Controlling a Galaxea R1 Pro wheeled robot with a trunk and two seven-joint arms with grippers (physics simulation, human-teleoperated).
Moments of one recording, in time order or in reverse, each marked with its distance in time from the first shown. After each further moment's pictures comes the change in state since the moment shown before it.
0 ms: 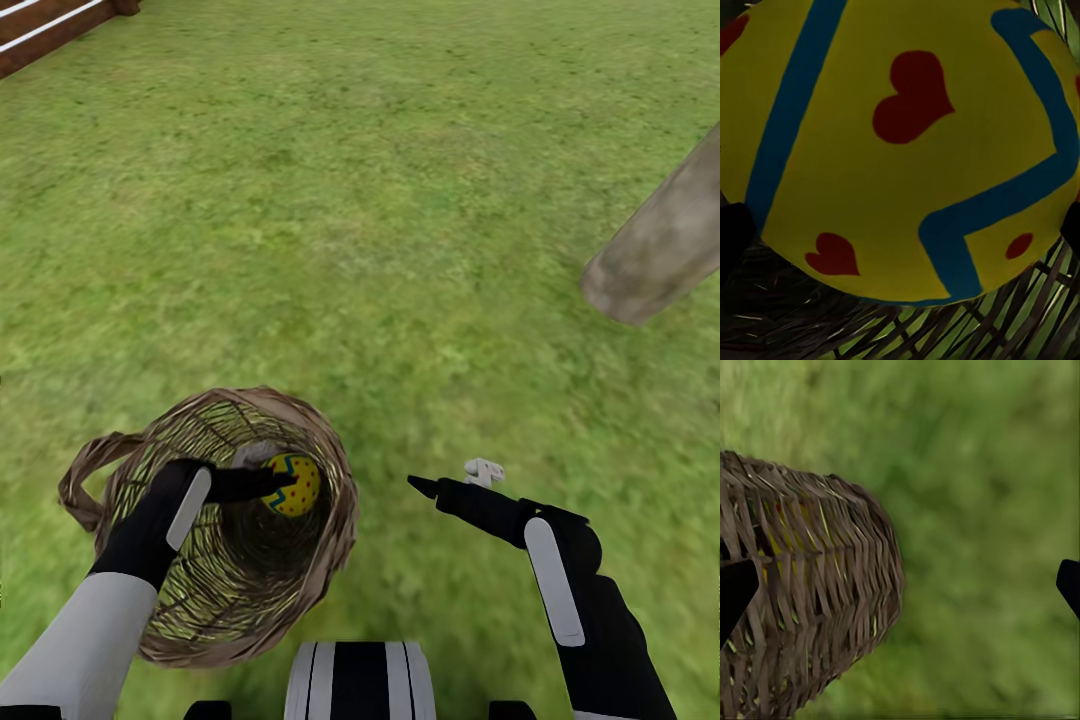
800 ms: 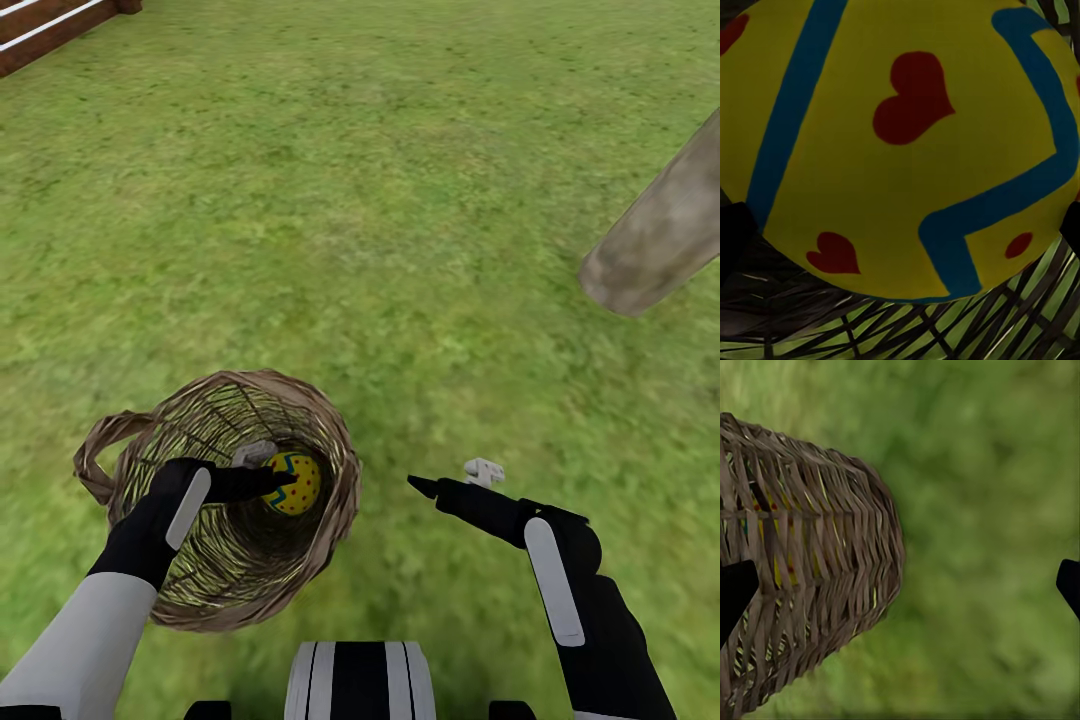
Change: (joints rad) left arm 0.000 0.000 0.001 -0.006 0.000 -0.001 -0.001; right arm 0.000 0.000 0.001 0.000 0.000 0.000 0.000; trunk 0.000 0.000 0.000
